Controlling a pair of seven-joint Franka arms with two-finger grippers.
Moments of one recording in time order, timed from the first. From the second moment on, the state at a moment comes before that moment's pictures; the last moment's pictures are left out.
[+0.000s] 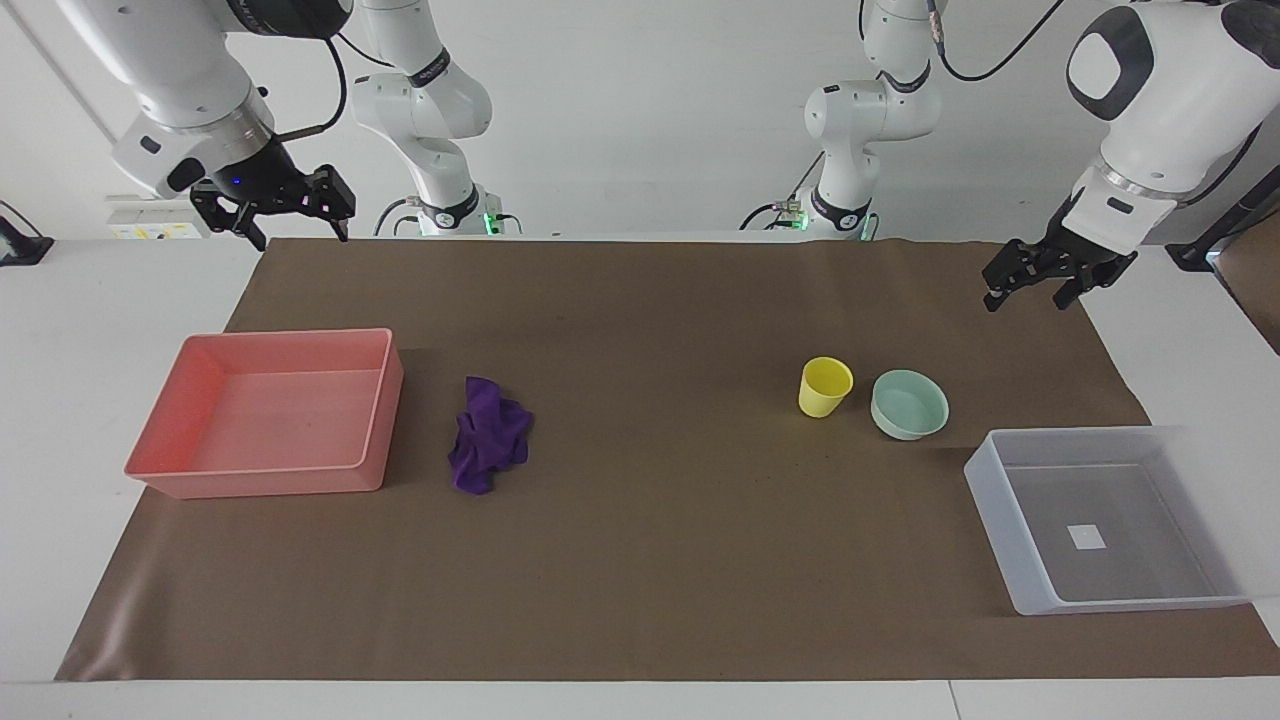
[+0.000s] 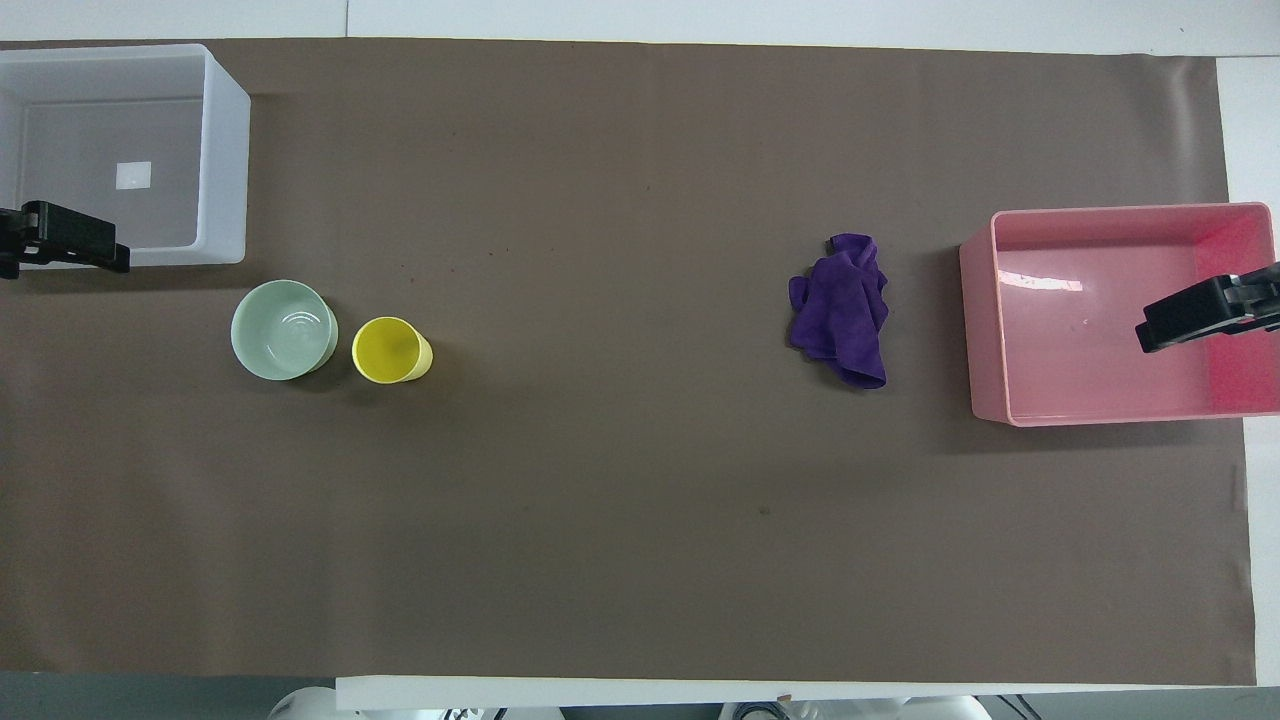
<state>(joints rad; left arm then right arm) -0.05 -0.03 -0.02 -1.68 -0.03 1.65 0.00 -0.08 -0.05 0.05 -1.57 -0.03 1.36 -0.17</state>
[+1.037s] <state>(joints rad) -0.04 -0.07 -0.01 -2.09 -0.03 2.07 -0.09 0.00 -0.04 0.06 -1.88 0.07 1.78 -0.17</state>
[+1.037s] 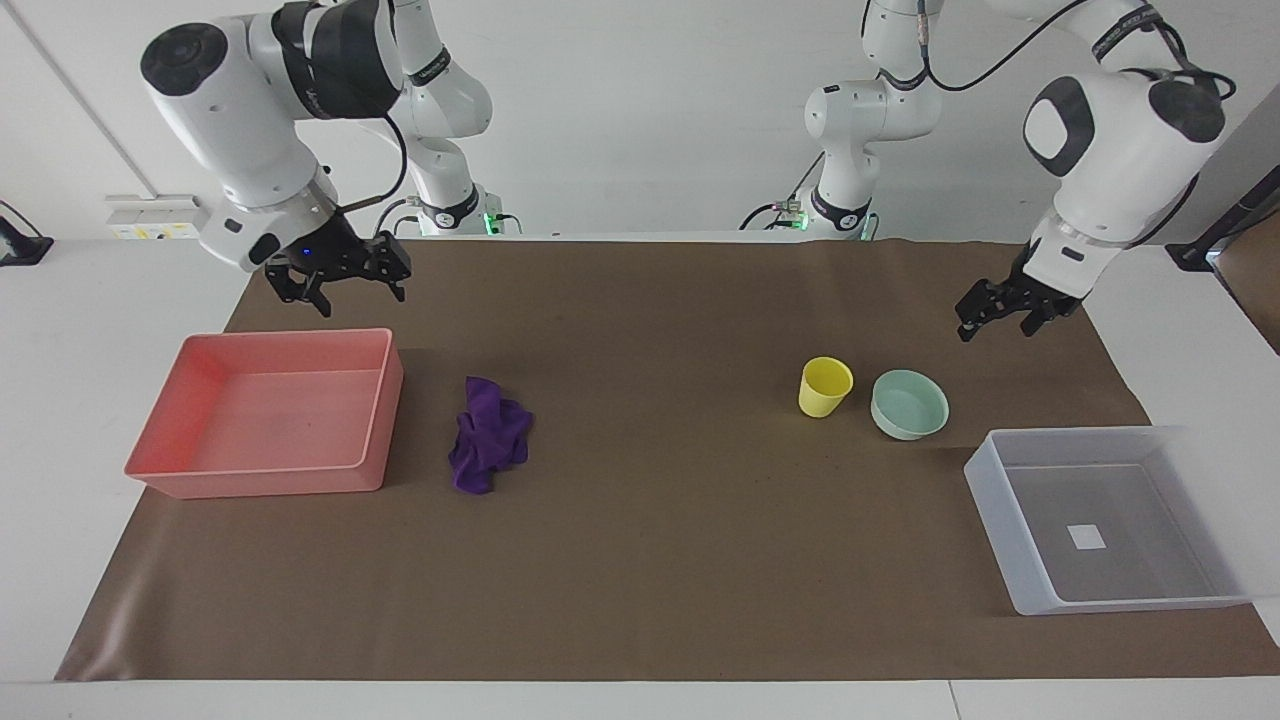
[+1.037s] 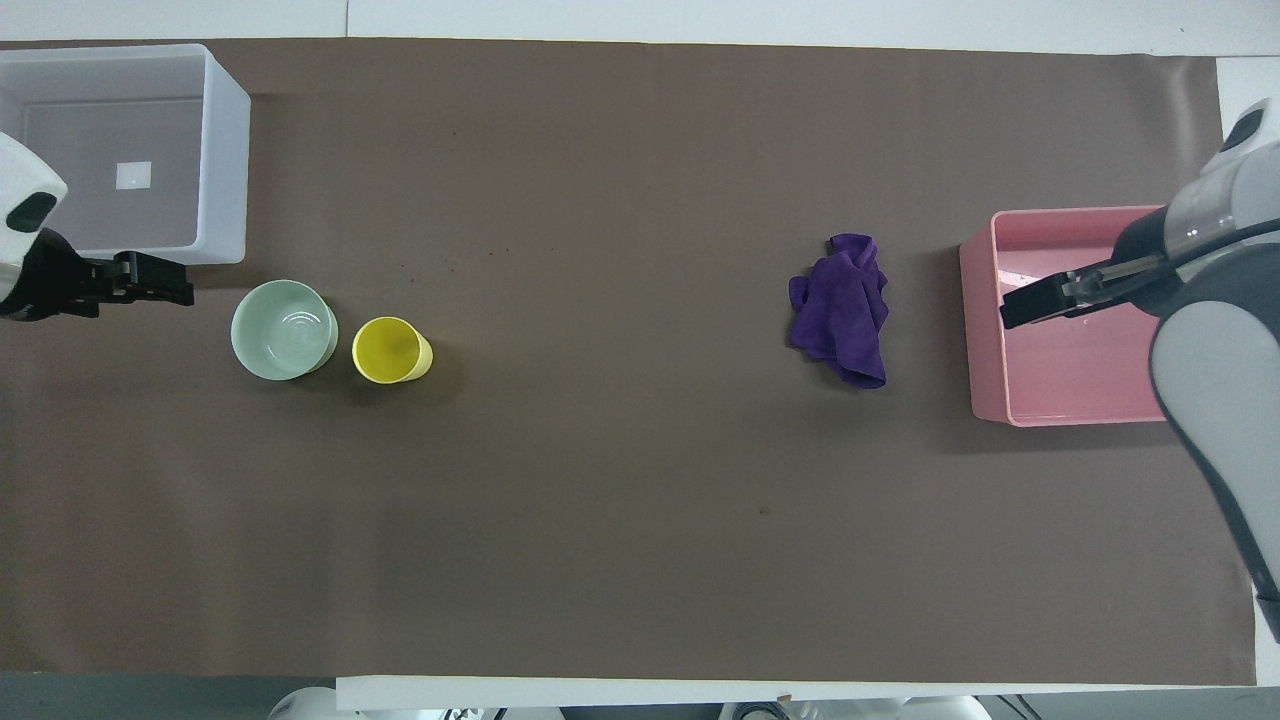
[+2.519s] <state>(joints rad) -0.04 0.05 -0.02 -1.96 -0.04 1.98 -0.13 0.14 0.25 0.06 -2.03 0.07 2.29 -0.17</state>
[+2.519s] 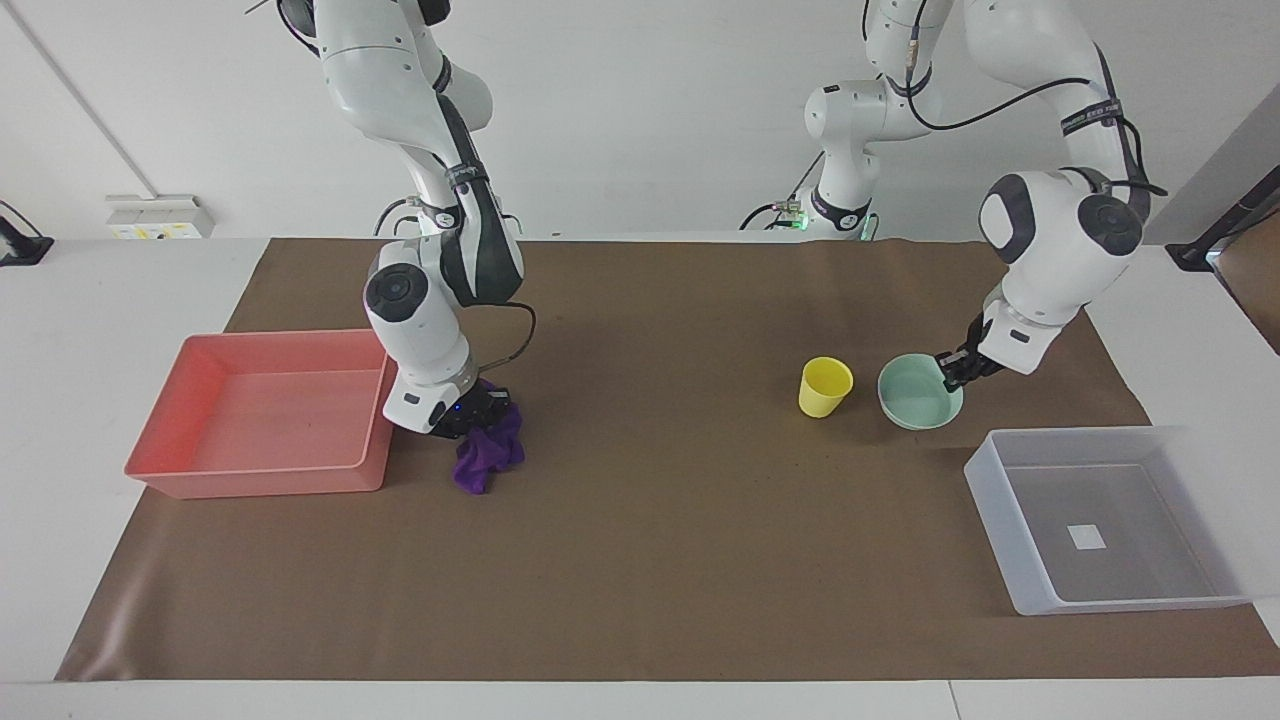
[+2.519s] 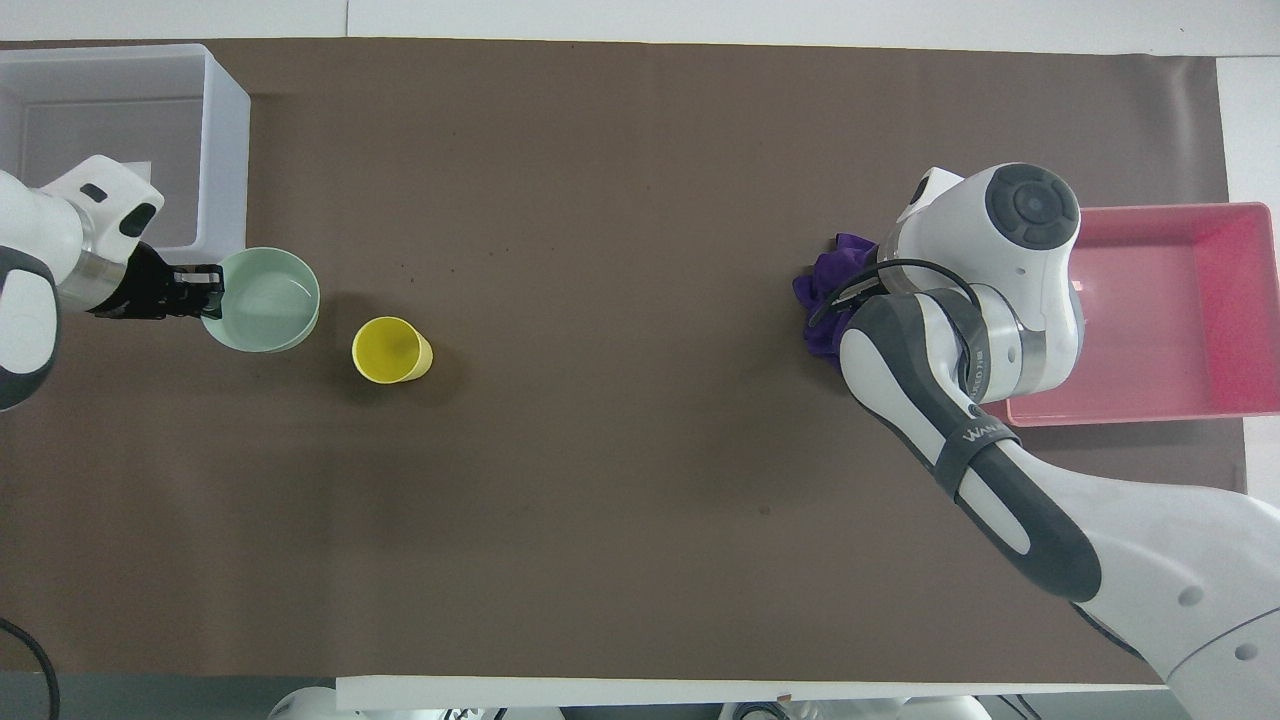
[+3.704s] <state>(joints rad) 0.18 0.58 0.00 -1.57 -0.11 2.39 -0.06 -0.27 -0.03 0.04 -2.02 0.01 1.96 -0.33</state>
